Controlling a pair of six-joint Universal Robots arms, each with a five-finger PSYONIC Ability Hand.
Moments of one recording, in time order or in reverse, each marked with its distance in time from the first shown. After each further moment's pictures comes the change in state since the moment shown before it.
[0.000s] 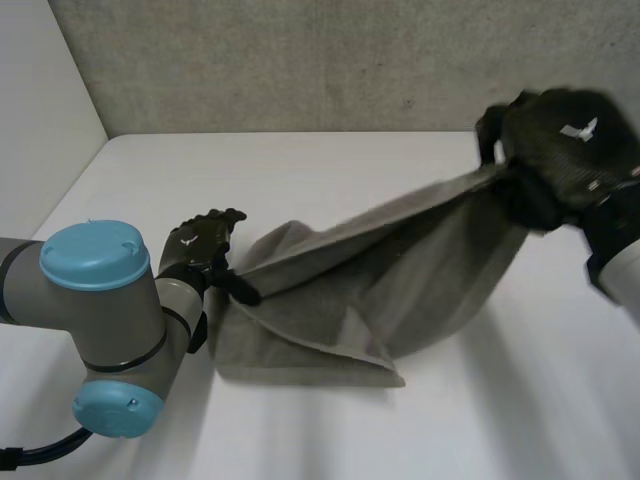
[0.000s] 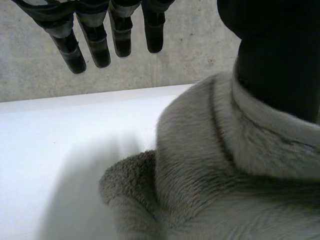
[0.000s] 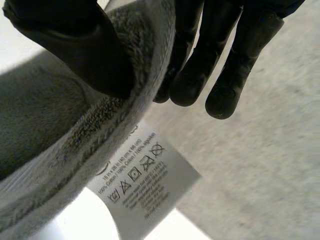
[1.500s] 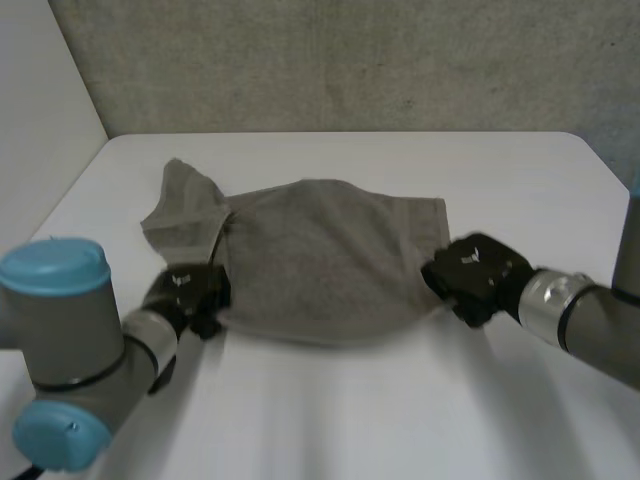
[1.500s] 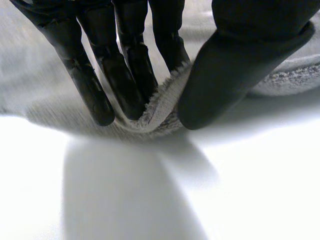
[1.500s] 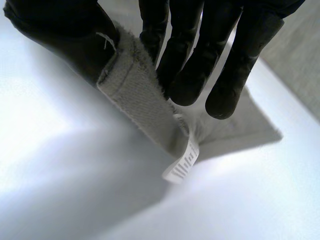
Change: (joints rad) left arm 0.105 0.063 -0.171 -0.107 0.180 0.244; right arm -0.047 0.585 -0.179 0.313 -0.168 -0.498; left_hand 0.788 0.790 0.797 0.797 0.796; right_hand 0.006 0.010 0.007 0.000 0.004
